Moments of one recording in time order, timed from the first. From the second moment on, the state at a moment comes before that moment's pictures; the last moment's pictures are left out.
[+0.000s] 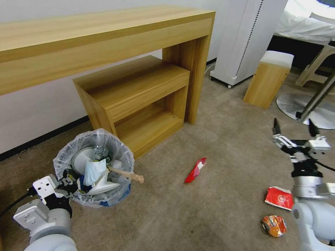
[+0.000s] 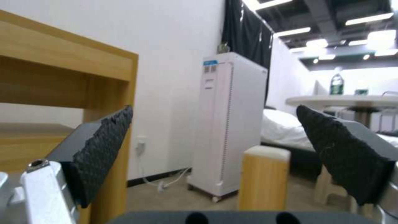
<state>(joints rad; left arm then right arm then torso) 1.69 -1.50 -0.70 -2.50 -0.45 0.49 -0.53 -1.39 1.30 0.96 2.03 0.34 0.26 -0.14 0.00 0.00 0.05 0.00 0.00</state>
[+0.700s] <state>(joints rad) 1.69 -1.50 -0.68 -2.50 -0.42 0.47 -0.51 -1.40 1.33 1.00 2.02 0.34 0.29 -0.17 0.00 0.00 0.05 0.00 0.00</state>
